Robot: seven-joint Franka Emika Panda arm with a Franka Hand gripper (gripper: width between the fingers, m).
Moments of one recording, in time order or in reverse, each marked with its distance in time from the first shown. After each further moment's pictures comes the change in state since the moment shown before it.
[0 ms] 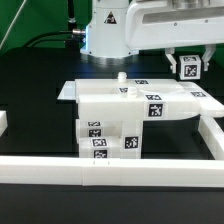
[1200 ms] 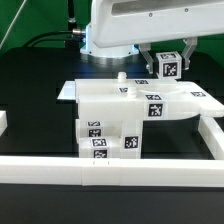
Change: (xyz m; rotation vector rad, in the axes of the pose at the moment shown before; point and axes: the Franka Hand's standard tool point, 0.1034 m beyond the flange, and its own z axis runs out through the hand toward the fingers) arm 0.080 0.046 -0.031 0.000 0.011 -0.141
